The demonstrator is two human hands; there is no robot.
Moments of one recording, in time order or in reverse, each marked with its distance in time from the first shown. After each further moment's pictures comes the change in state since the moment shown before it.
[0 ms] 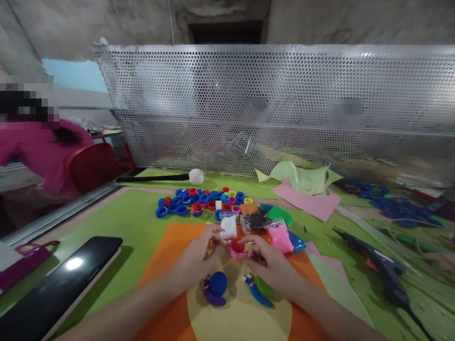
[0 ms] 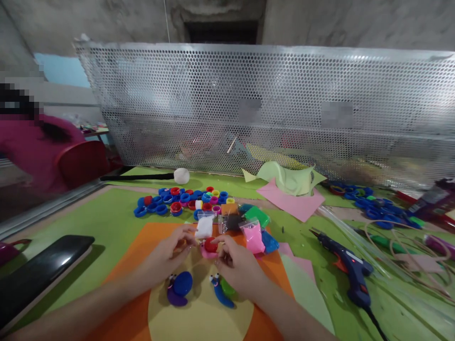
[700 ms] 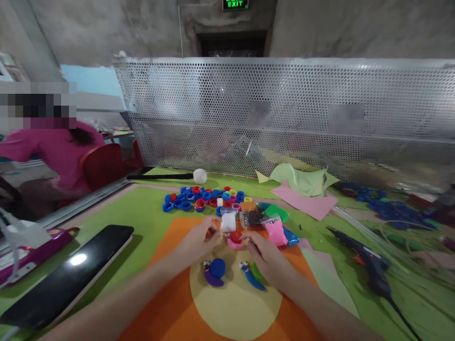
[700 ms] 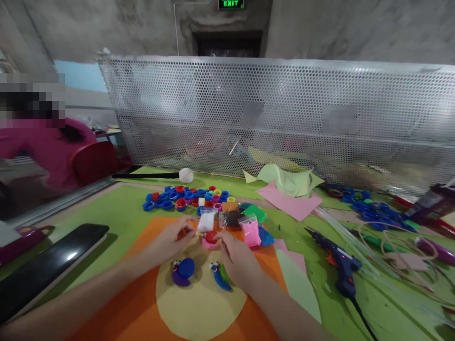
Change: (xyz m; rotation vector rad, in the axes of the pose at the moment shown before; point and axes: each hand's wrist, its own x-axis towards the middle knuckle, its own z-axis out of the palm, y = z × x) left_hand 0.005 0.000 -0.005 0.083 0.050 -0.034; right_hand -0.009 -0.006 -0.003 -0.256 0.104 -0.060
